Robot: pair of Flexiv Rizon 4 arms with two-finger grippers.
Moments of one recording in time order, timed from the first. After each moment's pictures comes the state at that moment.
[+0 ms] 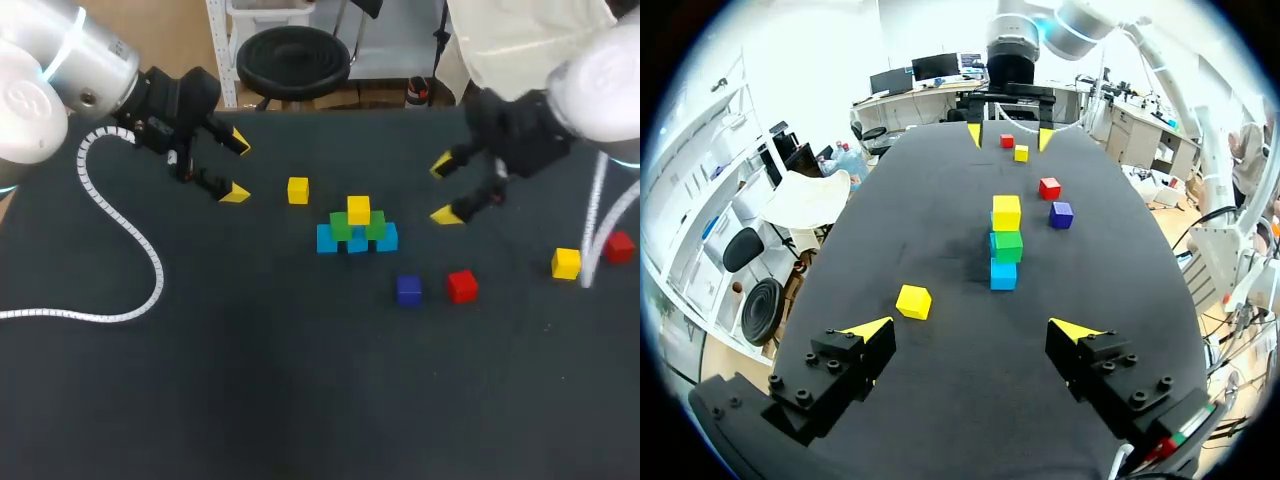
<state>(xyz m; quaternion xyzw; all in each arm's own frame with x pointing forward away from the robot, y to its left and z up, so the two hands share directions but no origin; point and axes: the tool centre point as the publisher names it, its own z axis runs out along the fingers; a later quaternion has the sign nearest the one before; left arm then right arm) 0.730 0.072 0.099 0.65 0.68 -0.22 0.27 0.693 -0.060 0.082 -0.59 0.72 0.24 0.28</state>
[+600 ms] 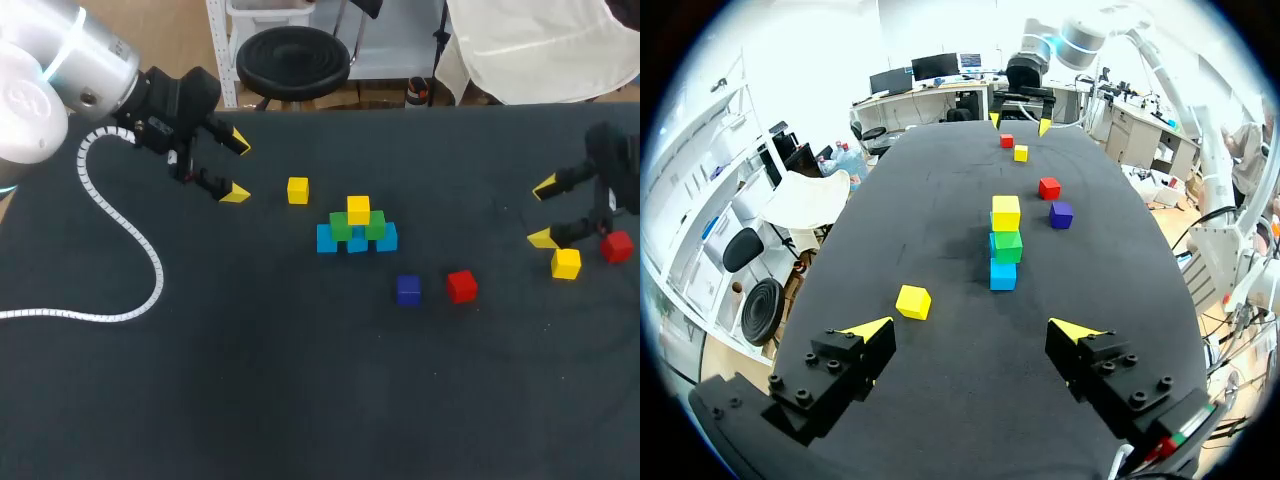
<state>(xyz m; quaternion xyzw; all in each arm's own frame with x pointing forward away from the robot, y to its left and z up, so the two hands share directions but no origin) 0.730 0.072 0.099 0.65 0.68 -0.22 0.27 0.663 -0.173 0.066 -0.54 0.76 0.23 0.30</state>
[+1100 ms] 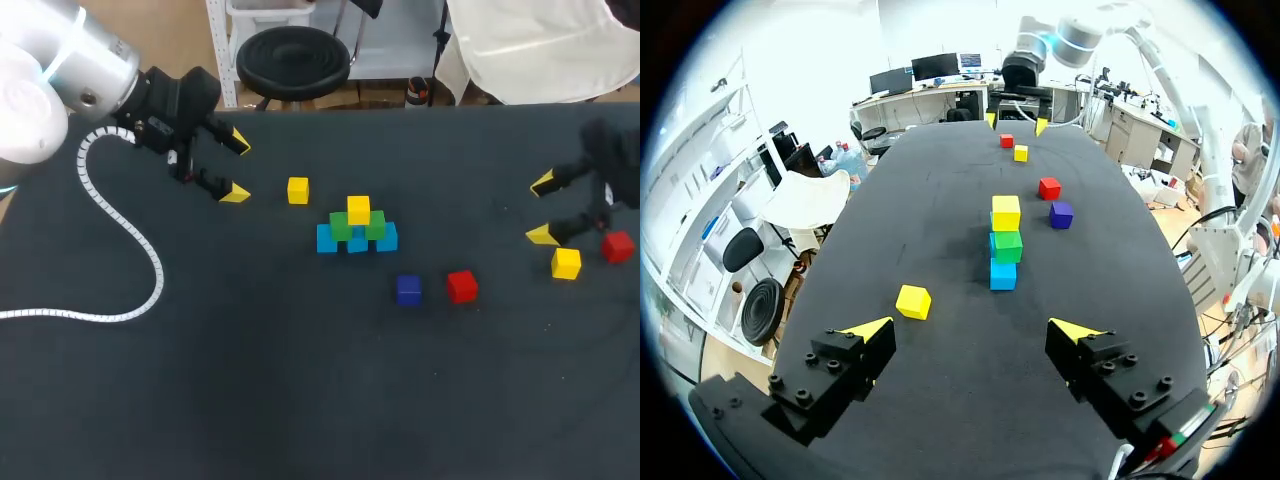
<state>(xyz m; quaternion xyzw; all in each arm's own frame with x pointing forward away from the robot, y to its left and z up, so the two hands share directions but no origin) 0.730 0.072 0.099 0.65 0.68 -0.22 0.27 0.670 -0.182 0.063 -0.54 0.75 0.22 0.30</state>
